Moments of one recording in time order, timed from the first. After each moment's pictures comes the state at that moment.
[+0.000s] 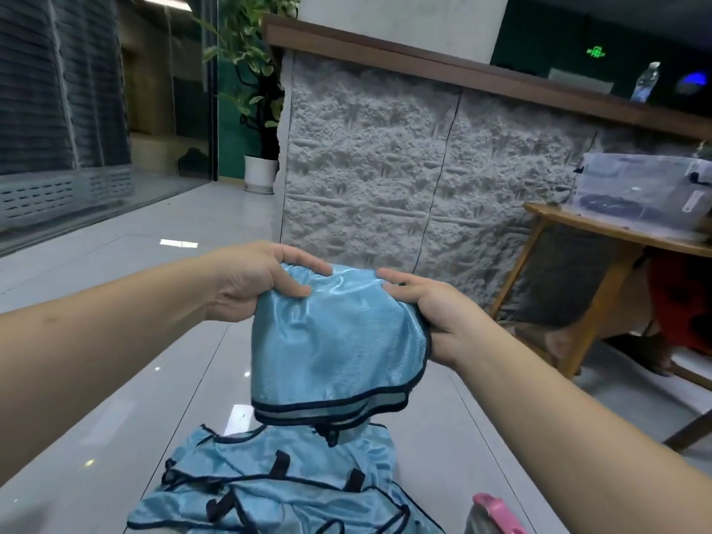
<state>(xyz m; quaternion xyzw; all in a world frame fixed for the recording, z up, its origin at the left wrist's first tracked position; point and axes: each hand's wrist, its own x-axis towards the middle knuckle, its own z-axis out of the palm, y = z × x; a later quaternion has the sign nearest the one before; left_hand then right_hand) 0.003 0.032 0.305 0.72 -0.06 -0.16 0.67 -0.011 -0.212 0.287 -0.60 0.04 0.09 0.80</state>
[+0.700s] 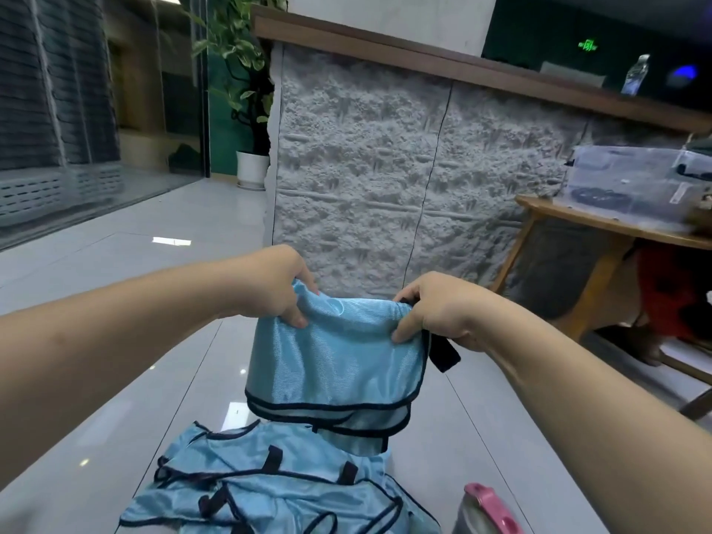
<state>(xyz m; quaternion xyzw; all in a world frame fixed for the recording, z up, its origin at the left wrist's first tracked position) 0.000 0.006 0.304 0.97 -0.13 -0.02 0.22 -0.015 -0.241 0.301 -0.93 -0.02 0.07 0.36</state>
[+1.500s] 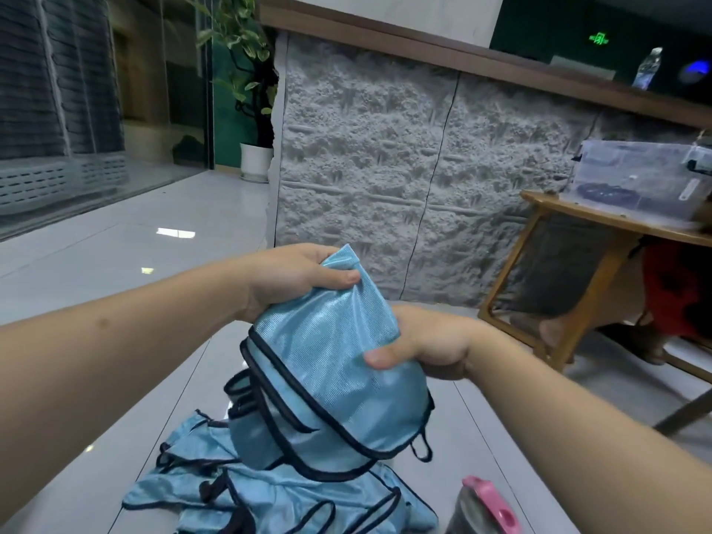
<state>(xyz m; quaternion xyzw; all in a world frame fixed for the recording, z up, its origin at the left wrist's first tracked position) -0.006 -0.011 0.293 0.75 -0.17 -0.21 0.60 -0.023 -0.238 0.256 -0.75 -0.21 0.32 0.54</state>
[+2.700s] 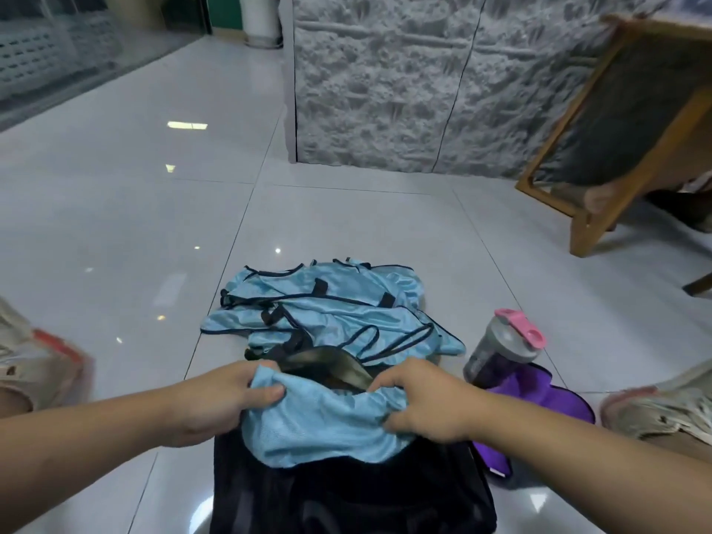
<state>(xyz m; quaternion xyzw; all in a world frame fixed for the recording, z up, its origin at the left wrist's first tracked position) -0.170 0.097 0.010 0.69 0.03 -0.38 0.62 -0.176 -0.208 0.046 -0.92 -0.19 0.26 0.24</state>
